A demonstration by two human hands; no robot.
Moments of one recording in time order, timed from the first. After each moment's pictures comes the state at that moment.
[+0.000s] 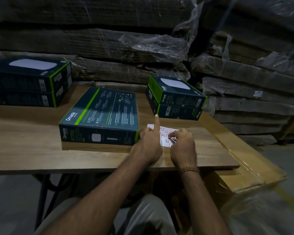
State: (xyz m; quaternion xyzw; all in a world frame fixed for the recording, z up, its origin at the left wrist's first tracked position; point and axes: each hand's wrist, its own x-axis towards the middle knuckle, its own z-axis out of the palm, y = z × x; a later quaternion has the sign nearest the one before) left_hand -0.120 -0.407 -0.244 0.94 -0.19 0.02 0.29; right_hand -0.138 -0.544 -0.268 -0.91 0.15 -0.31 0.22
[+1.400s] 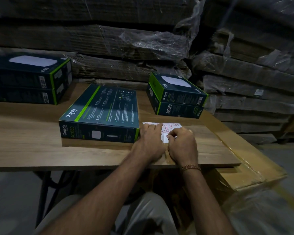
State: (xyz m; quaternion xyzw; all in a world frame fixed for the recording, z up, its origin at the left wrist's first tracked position) left_hand -0.120 -0.403 -0.244 0.94 -0.22 0.02 0.25; right_hand -0.139 -0.539 -0.263 -0.92 0.15 -0.31 0.20
